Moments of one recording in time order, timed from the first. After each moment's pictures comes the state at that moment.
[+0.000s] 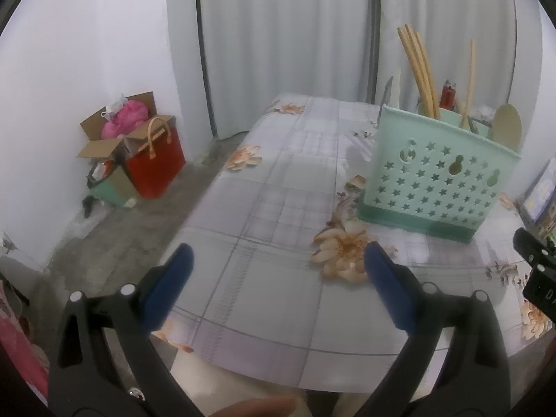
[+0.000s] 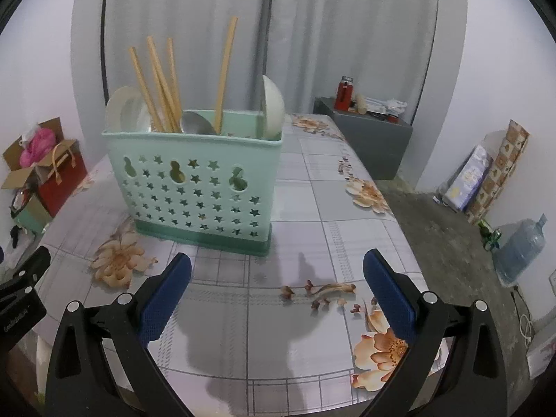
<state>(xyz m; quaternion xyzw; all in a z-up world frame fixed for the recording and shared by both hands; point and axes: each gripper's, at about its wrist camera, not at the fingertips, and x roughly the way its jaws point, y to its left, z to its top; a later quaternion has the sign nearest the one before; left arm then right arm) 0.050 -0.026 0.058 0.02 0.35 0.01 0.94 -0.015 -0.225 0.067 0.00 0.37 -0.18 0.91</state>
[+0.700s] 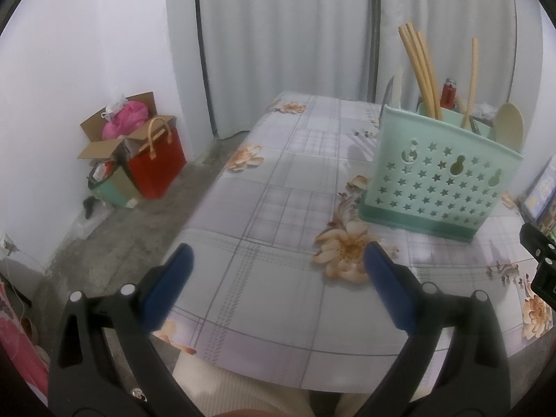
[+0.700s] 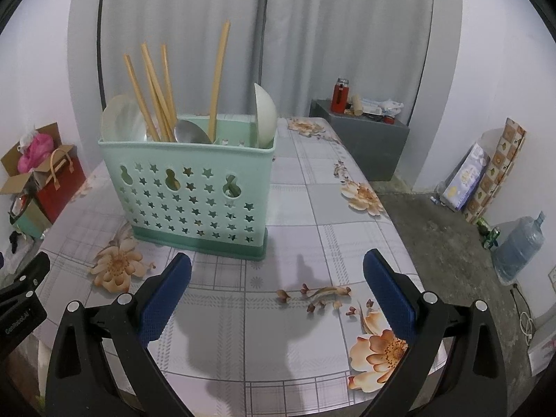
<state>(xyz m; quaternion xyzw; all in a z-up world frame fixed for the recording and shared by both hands) 0.053 -0.026 0.059 0.02 0.35 0.01 0.94 -0.016 -0.228 0.073 0.00 0.36 -0.19 0.91</state>
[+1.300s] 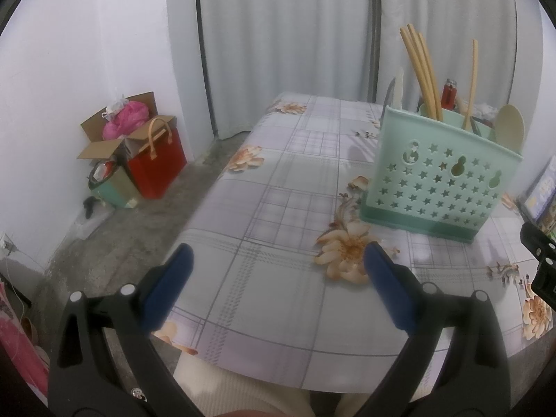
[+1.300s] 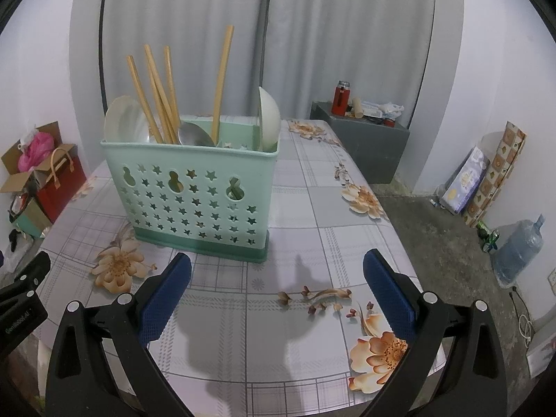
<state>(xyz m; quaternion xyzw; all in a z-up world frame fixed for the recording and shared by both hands) 0.053 -0.026 0.060 0.02 0.35 0.01 0.94 -0.014 -0.227 0.074 0.00 0.36 -0.19 0.91</state>
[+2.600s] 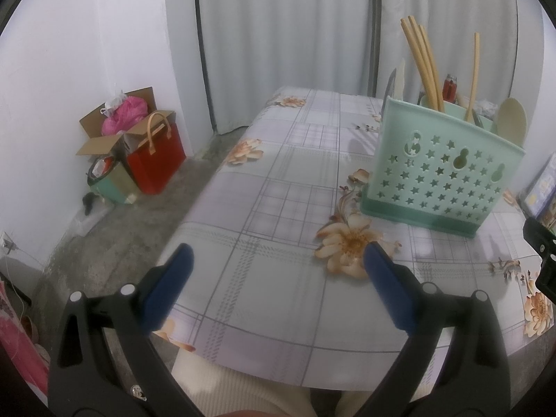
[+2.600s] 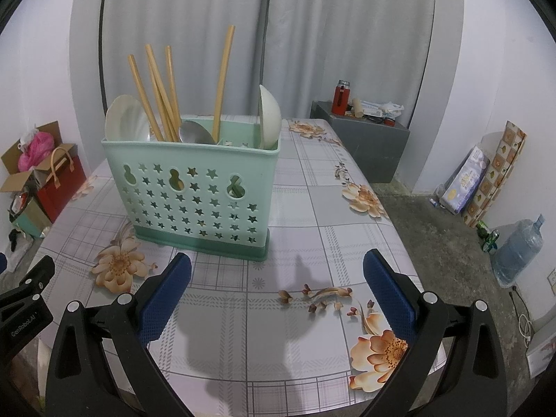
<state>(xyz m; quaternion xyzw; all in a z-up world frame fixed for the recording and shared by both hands) 0.053 -0.024 0.056 0.02 0.36 0.01 0.93 -0.014 -0.226 0.075 0.00 0.36 -0.19 0.91</state>
